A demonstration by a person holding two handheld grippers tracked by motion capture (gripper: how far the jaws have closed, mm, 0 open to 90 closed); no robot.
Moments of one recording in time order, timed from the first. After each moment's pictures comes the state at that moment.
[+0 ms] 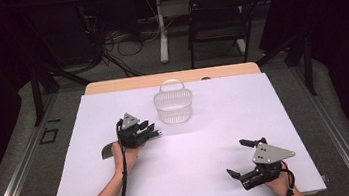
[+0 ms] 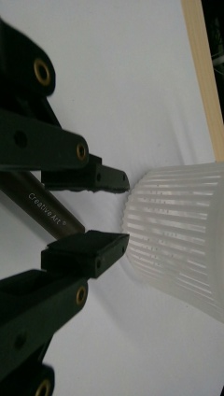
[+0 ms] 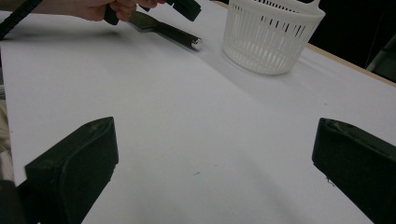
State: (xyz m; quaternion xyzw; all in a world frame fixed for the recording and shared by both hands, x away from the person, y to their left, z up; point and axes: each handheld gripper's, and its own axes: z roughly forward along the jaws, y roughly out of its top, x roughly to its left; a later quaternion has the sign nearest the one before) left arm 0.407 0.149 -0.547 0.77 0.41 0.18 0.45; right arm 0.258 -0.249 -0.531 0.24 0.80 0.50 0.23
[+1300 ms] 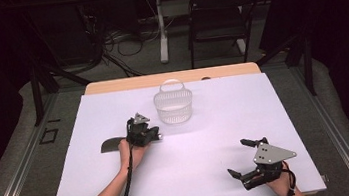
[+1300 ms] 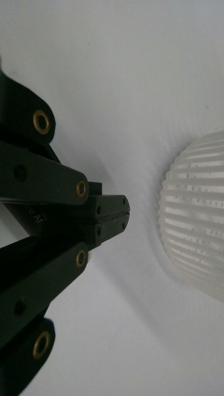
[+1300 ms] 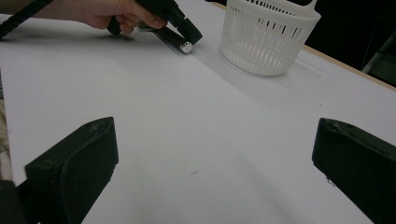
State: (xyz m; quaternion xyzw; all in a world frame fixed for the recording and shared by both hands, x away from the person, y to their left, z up) left arm 0.421 0.129 -0.560 0.82 0.40 0.13 0.39; right arm 0.256 -0.251 -0.530 0.24 0.80 0.50 0.24
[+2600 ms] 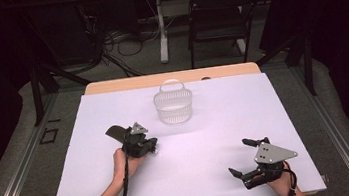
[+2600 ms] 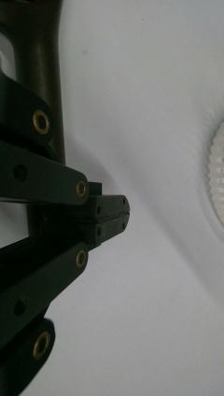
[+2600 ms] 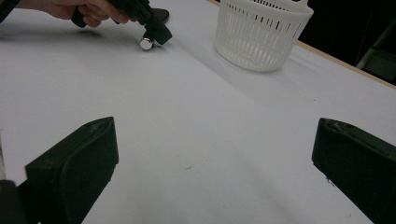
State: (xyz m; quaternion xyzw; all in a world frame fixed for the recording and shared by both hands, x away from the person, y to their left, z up) left arm 0.387 0.142 -0.557 0.84 0.38 0.10 0.37; right arm 0.256 -0.254 -0.530 0.24 0.80 0.50 0.24
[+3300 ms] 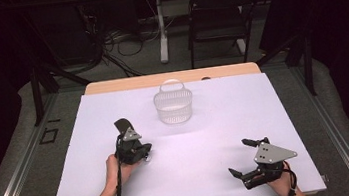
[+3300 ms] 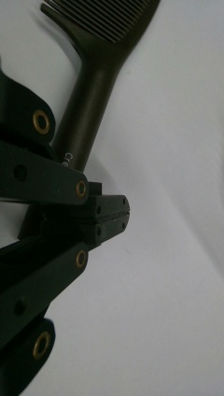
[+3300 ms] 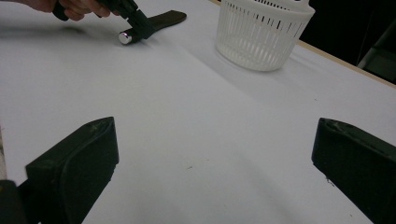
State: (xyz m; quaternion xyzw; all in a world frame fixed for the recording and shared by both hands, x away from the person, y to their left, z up) left arm 0.368 0.163 -0.552 0.84 0.38 0.10 0.36; right arm 0.256 -0.253 -0.530 0.24 0.80 0.50 0.24
